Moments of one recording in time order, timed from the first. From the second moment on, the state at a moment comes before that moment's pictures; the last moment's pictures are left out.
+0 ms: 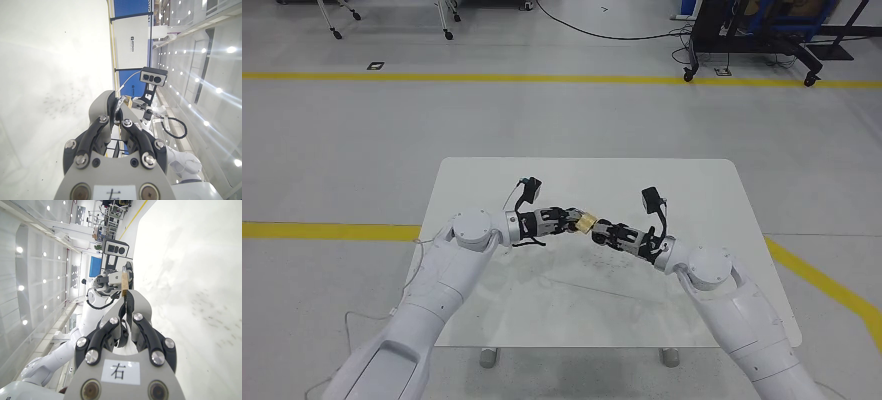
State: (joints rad) left arm 0.82 -1.39 -0.98 -0.87 -0.29 -0.18 -0.99; right arm -1.28 -1.16 1.20 -1.48 0.16 -0.08 0.72
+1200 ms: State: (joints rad) left arm 0.89 -1.37 -1.04 -0.97 -0.28 -0.21 -0.79; right arm -1.20 -1.19 1.20 -1.26 0.76 0.06 0.86
